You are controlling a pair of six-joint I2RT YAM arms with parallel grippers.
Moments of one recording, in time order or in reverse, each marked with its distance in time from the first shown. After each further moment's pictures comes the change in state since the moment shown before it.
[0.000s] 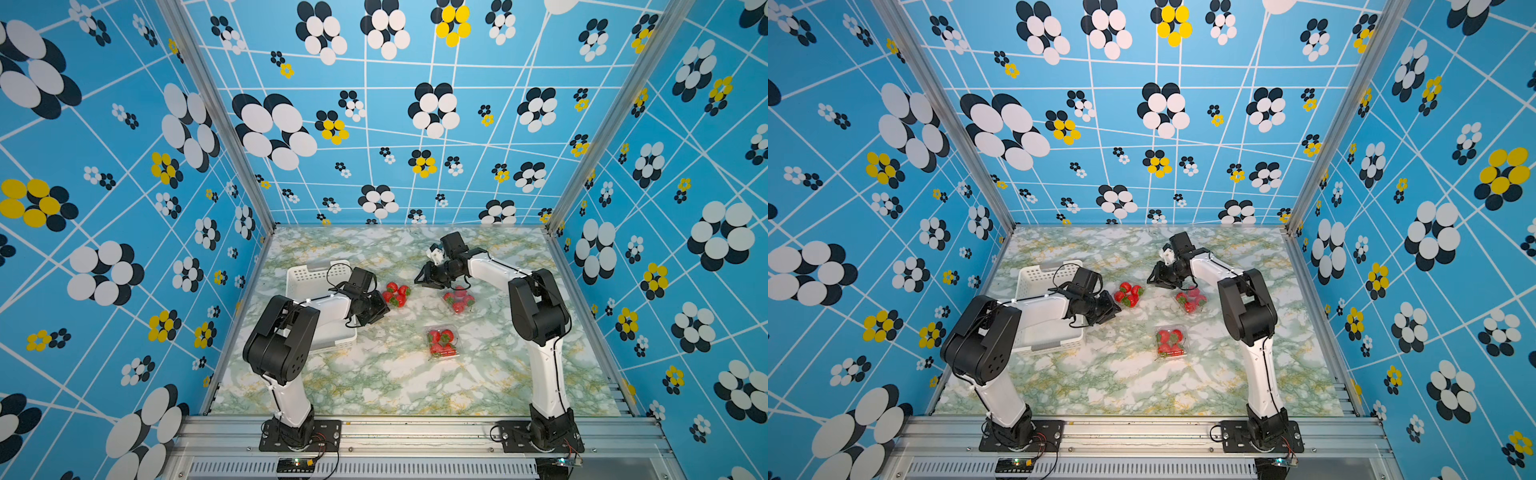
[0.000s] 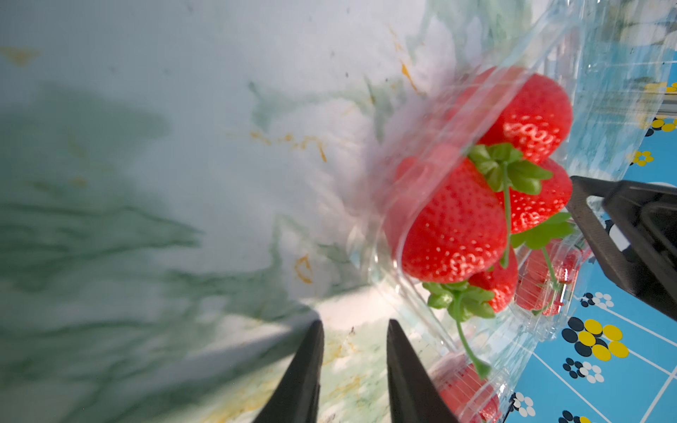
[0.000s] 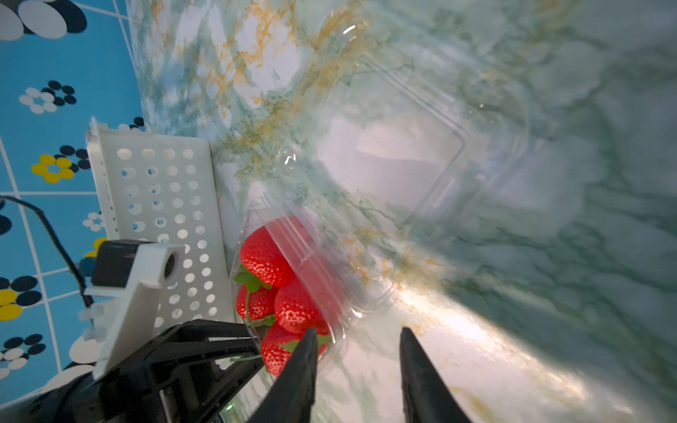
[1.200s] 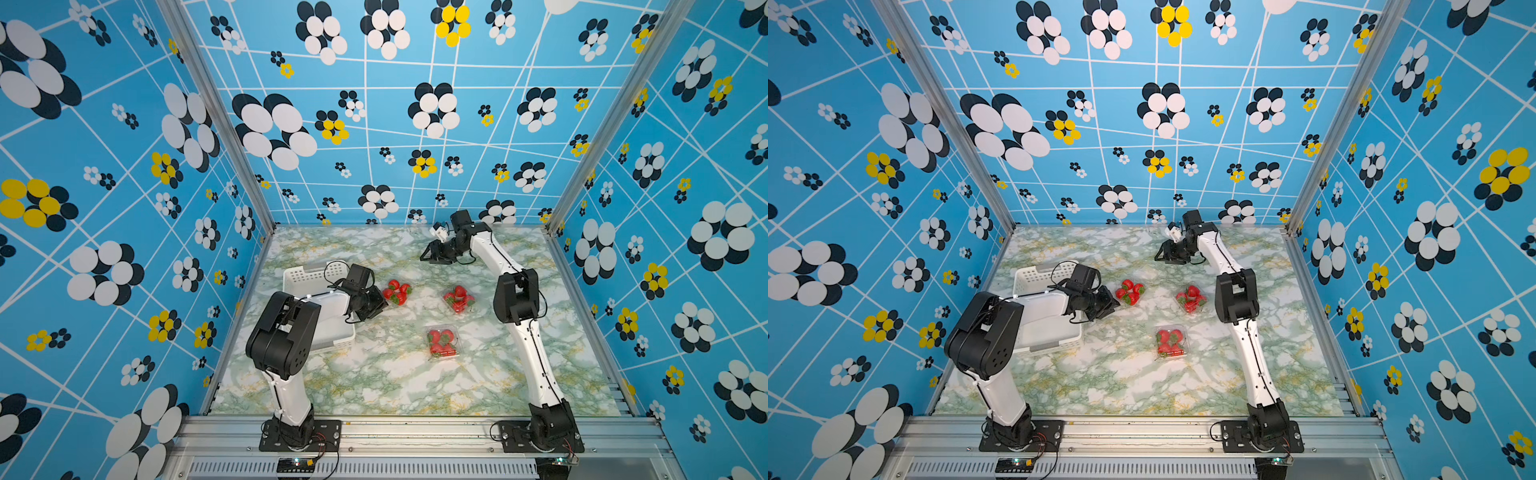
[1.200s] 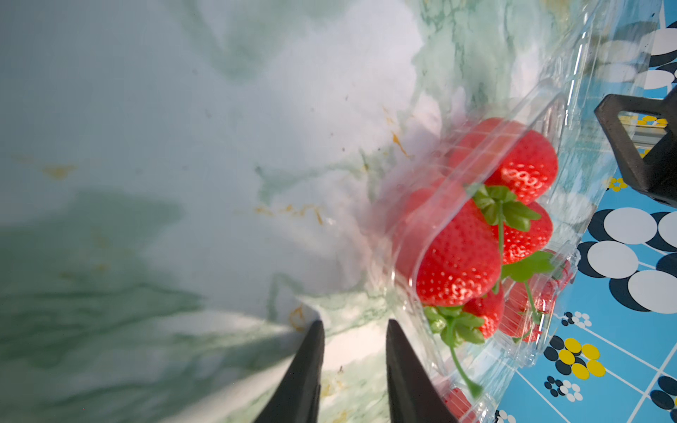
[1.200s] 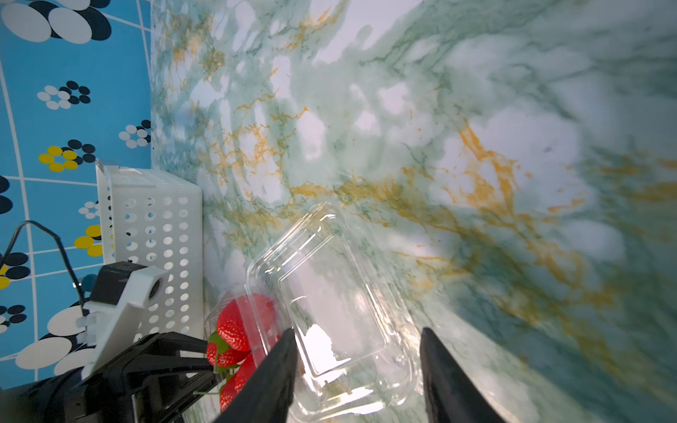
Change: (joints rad) left arm 0.029 0.039 0.034 0.036 0.002 -0.031; right arm -0.138 0.497 0.869 -0.468 -0.130 -0.324
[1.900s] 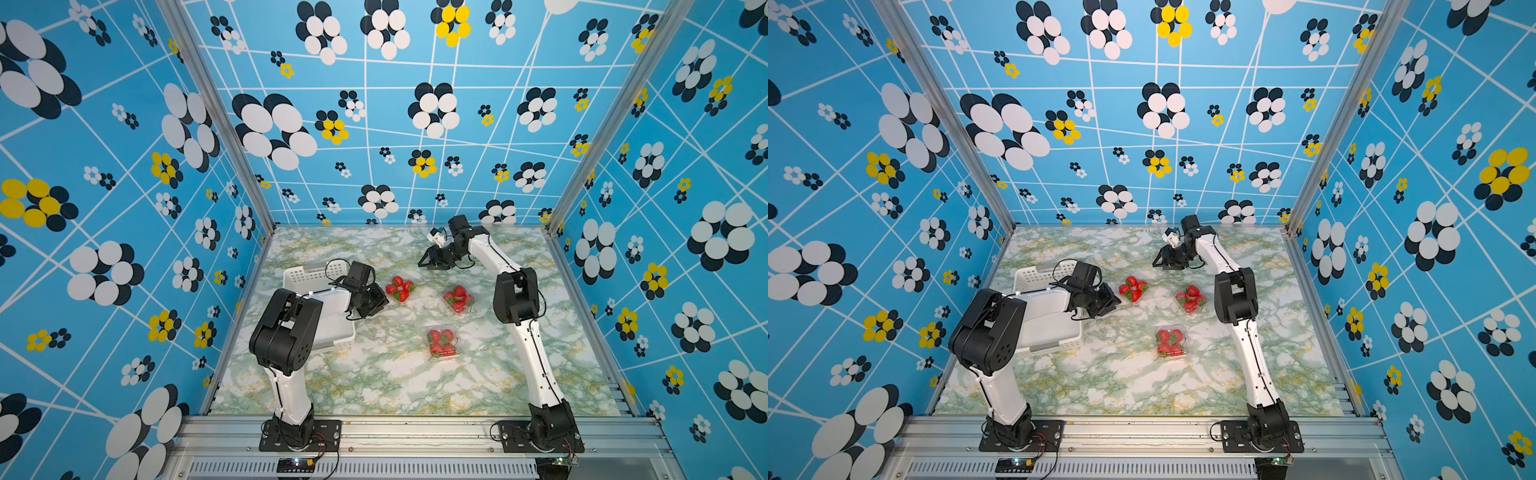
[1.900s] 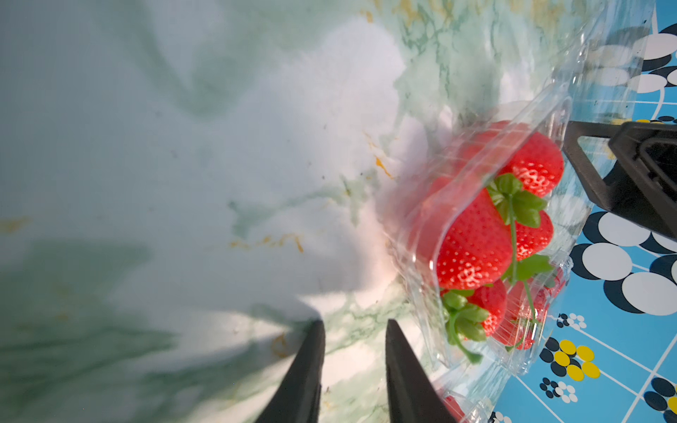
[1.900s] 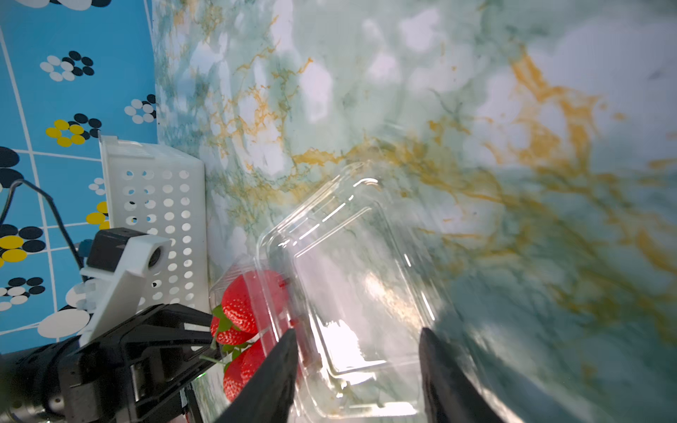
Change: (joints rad) left arm 0.008 0.032 0.040 -0.004 0.011 0.005; right arm 0.008 -0.036 -0.110 0.021 -0.050 -0.042
